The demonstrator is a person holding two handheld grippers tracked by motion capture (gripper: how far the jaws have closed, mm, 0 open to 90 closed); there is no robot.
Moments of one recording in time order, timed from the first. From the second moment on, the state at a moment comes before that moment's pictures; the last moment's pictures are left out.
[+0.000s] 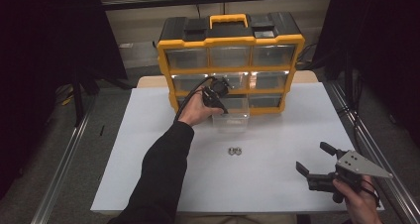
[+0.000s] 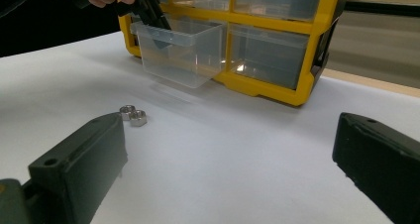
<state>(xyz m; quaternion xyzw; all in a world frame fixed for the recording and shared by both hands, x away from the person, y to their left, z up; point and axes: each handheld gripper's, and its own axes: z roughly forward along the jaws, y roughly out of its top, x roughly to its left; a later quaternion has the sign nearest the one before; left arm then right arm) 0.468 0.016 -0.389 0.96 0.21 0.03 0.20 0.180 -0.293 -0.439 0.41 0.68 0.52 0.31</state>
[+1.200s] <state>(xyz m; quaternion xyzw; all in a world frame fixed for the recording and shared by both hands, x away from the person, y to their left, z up) 0.435 0.070 -0.357 0.91 0.22 0.05 0.35 0.180 -0.293 -0.439 0.41 0.68 0.52 0.32</state>
